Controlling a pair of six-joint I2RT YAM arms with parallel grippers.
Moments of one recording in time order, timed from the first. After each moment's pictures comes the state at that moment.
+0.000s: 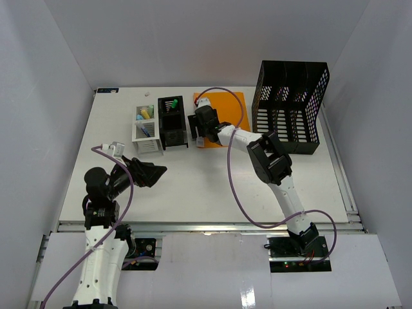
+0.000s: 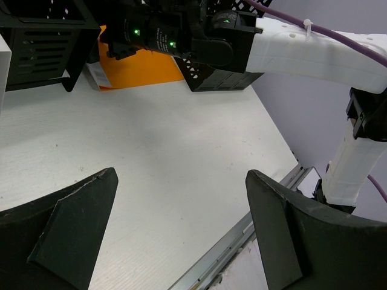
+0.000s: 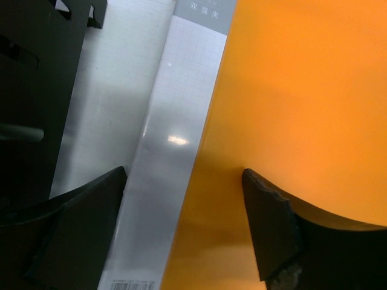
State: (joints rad) left arm 0.07 0.46 0.41 -0.03 0.80 -0.57; right arm 0.70 2.37 1.80 -0.06 0.27 0.19
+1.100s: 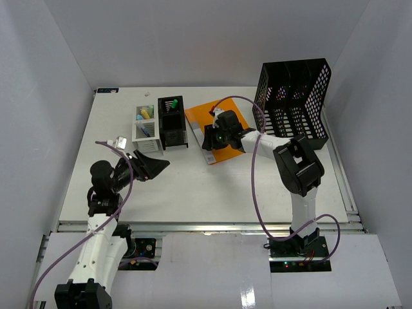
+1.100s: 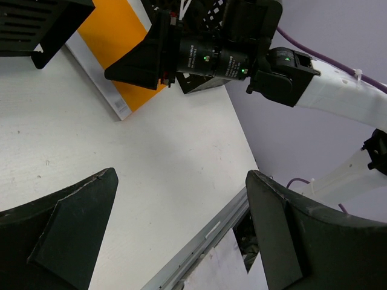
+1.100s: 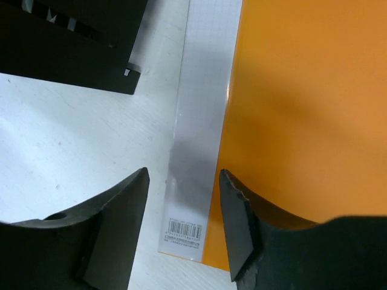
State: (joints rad) left arm 0.02 0.63 0.37 0.15 0.79 -0.78; right arm 0.63 2.00 1.33 -0.03 -0.22 0.30
